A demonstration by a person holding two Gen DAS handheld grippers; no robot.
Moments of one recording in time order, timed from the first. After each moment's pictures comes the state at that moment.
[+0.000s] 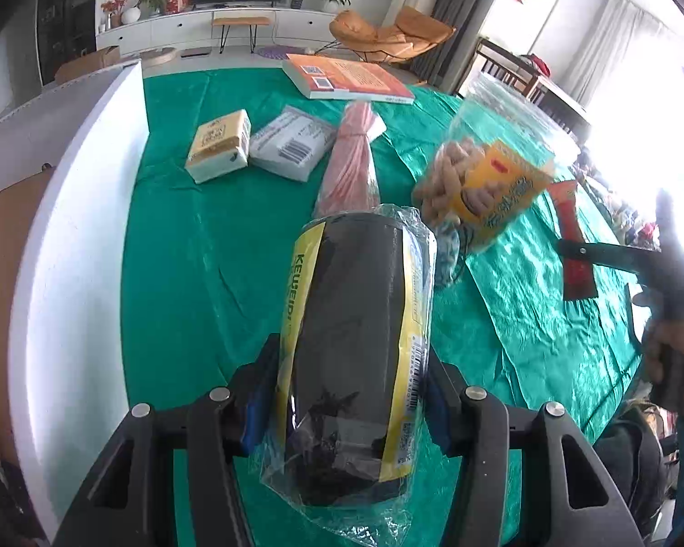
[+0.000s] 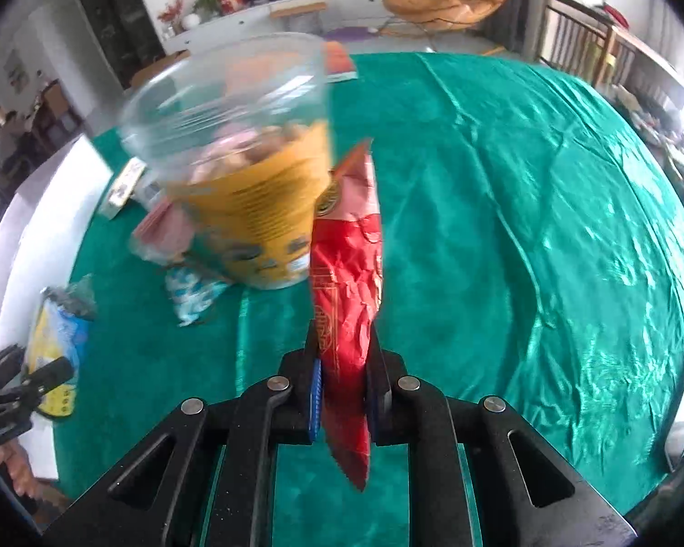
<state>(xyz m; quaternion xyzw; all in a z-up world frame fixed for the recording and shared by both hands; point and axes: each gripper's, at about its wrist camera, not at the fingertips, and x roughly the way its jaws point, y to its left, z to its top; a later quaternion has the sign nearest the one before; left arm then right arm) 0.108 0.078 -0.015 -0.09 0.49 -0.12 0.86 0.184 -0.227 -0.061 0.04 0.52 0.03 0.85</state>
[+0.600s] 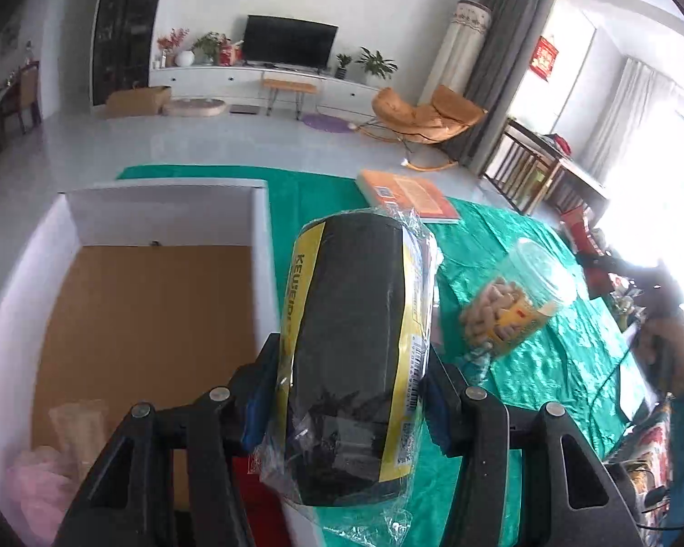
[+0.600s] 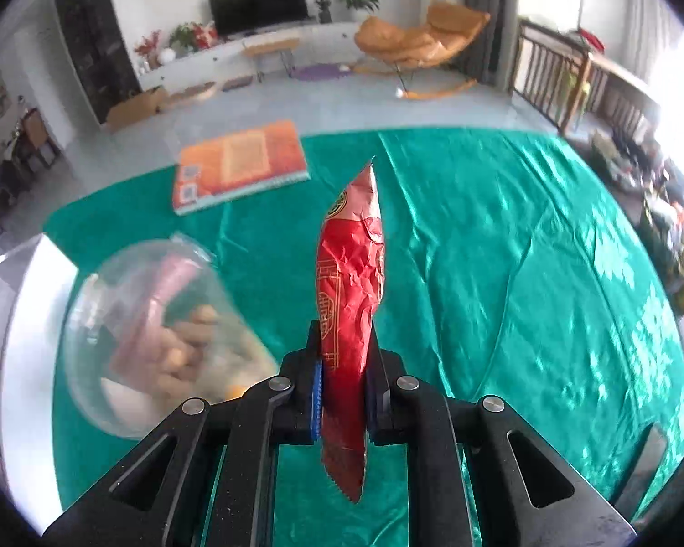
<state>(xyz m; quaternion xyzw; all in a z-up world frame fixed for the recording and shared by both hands) 0.084 0.205 0.093 -0.12 0.39 -0.05 0.91 0.236 -0.204 0.057 -0.01 0.44 0.04 0.90</state>
